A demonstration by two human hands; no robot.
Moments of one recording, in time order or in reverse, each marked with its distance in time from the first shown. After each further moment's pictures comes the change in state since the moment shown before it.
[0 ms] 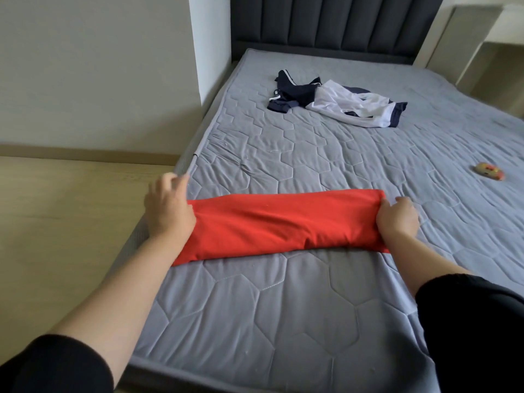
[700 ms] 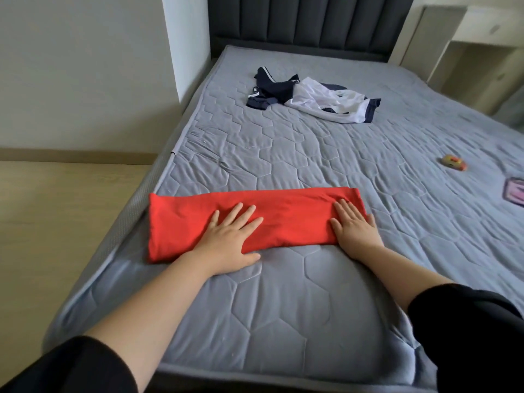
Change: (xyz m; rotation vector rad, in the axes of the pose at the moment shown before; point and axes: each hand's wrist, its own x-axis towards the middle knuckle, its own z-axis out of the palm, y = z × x) left_hand -0.059 0.080 0.037 0.105 -0.719 0.604; right_hand -0.032 0.044 -0.002 -0.589 -0.452 -0.591
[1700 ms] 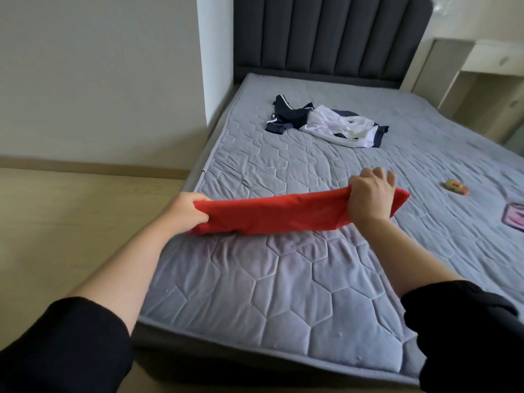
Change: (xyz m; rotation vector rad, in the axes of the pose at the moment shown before) left_hand -0.065 -0.077 -0.105 -0.742 0.353 -0.454; right_hand -0.026 -0.077 -0.145 -0.174 0.565 -0.047
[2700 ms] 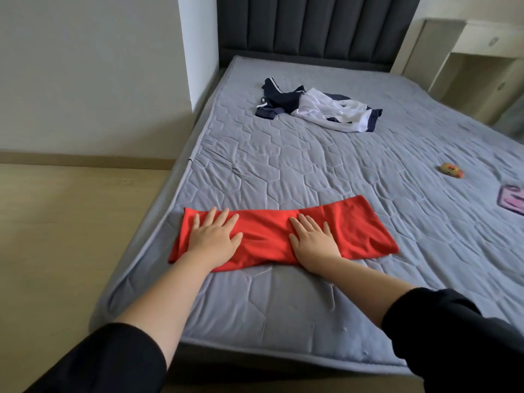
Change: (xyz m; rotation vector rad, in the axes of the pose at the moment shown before) left_hand -0.004 -0.029 0.112 0.780 -0.166 0.153; right_hand -0.091 -0.059 0.098 0.232 -0.598 -0.126
